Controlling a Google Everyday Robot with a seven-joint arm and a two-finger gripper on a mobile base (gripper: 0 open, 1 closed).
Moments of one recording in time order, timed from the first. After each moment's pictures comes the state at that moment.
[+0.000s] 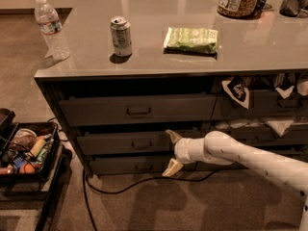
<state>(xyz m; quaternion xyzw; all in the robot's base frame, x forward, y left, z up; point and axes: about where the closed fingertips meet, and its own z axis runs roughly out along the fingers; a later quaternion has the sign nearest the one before) 0.606 -0.059 0.469 -0.65 0.62 0.13 0.42</state>
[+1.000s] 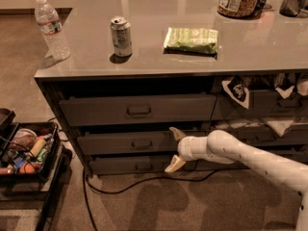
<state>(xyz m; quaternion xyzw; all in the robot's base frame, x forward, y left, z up) 0.626 -0.074 0.461 -0.64 0.63 0.12 0.43</state>
